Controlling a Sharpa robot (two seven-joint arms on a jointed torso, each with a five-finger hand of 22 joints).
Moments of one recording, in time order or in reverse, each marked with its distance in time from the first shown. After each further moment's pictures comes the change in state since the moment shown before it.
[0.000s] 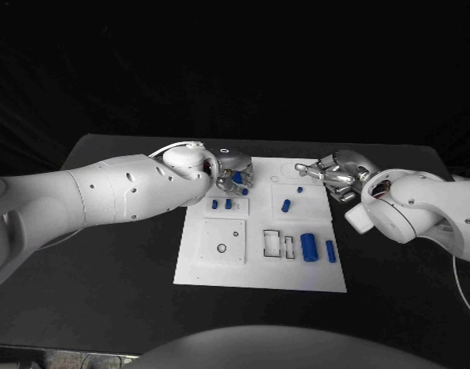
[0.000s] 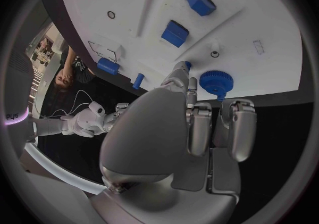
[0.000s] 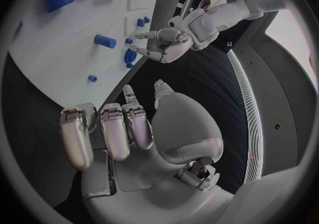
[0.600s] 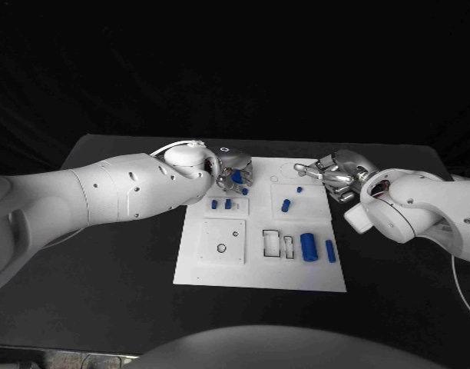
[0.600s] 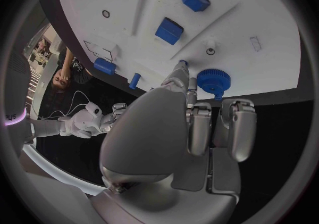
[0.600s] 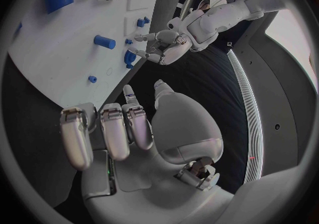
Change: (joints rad) left arm 0.000 0.018 0.000 -0.027 -0.004 0.002 -0.010; left_hand 0.000 0.000 0.013 0.002 0.000 -0.003 -0.003 0.000 -0.006 -0.007 0.000 0.000 0.000 -0.004 -0.004 0.000 0.000 0.000 0.000 0.000 0.000 0.000; right arm 0.000 0.002 0.000 0.000 0.000 0.001 -0.002; right_hand 0.000 0.000 0.000 0.000 0.004 0.000 0.000 0.000 0.001 0.000 0.000 0.000 0.000 0.000 0.000 0.000 0.000 0.000 0.000 0.000 0.000 0.001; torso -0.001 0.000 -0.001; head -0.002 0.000
